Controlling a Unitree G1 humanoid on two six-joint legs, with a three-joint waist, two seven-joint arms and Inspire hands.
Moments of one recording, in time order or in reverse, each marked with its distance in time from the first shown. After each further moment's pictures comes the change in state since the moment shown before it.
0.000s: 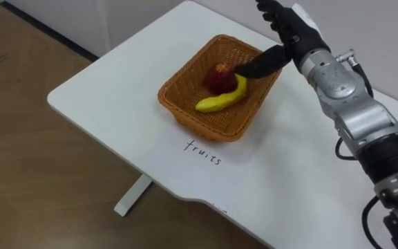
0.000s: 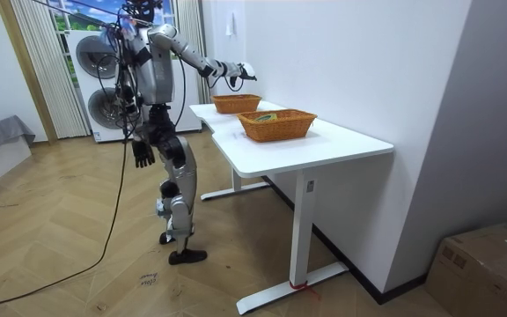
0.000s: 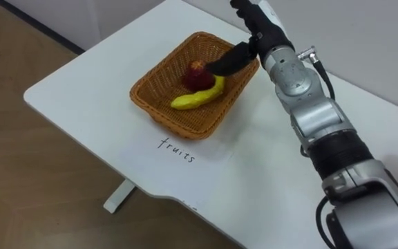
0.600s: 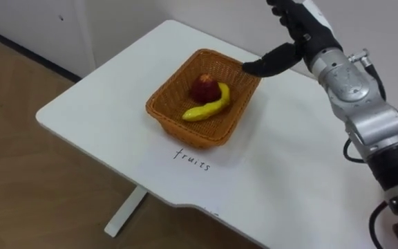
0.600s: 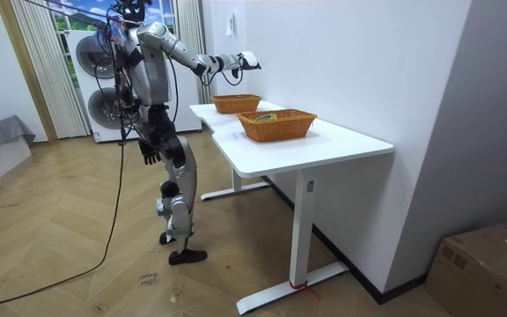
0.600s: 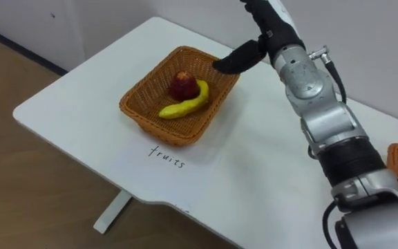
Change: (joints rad) left arm -0.015 -0.009 0.018 -0.027 0.018 0.008 0.006; right arm 0.055 -0.028 -0.089 -0.060 -0.010 0.012 0.004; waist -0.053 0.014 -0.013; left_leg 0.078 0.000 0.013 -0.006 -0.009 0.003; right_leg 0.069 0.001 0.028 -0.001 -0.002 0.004
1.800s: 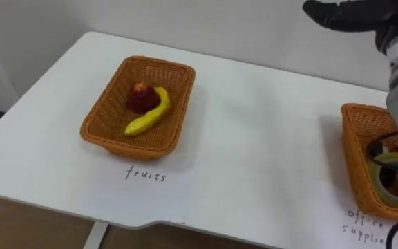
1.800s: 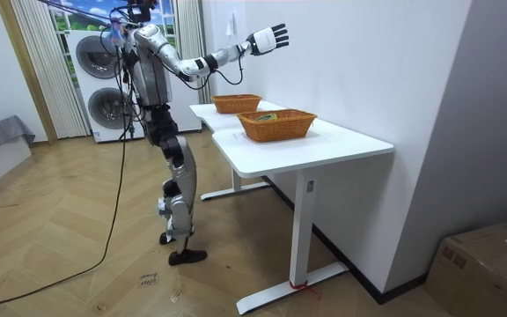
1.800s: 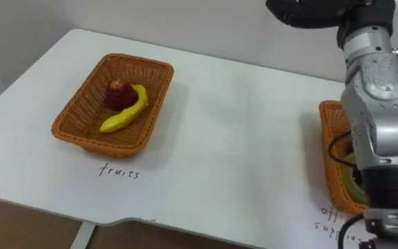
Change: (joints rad) left arm 0.000 -0.030 0.043 -0.021 -0.036 -0.031 -0.013; right arm 0.212 -0.042 -0.388 -0.306 0.270 0.027 -0.136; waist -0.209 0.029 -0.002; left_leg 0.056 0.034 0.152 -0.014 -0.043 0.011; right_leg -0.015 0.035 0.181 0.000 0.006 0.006
